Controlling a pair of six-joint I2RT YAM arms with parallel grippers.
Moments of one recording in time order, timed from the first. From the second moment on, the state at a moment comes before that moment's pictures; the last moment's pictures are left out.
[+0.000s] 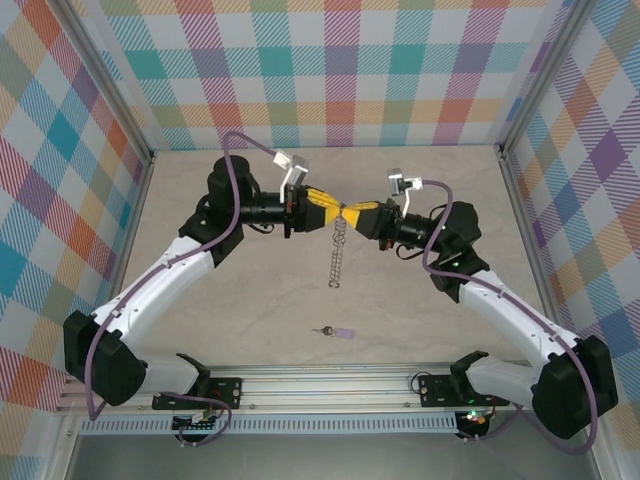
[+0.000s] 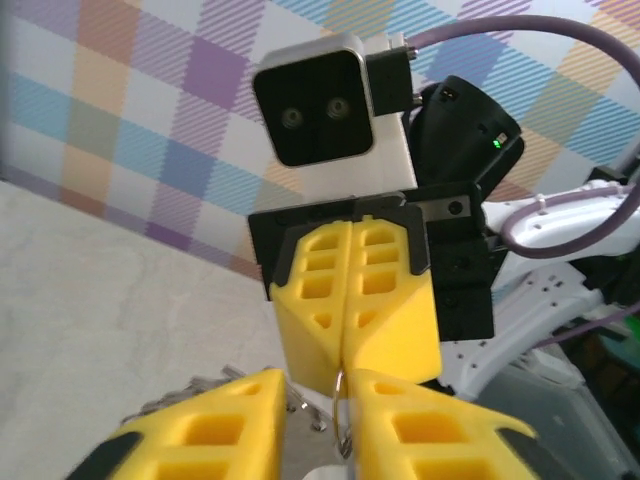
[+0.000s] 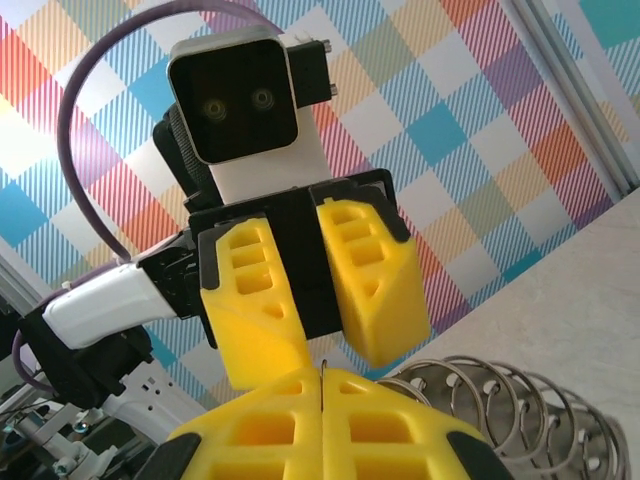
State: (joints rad) left arm -0.52 1.31 1.19 0.05 0.95 -0.32; right arm 0.50 1.12 0.78 0.63 -0.84 0.83
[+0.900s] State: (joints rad) left arm -0.55 1.25 1.03 0.50 0.84 -0.74; right arm 0.50 1.25 0.77 1.00 -0.73 0.95
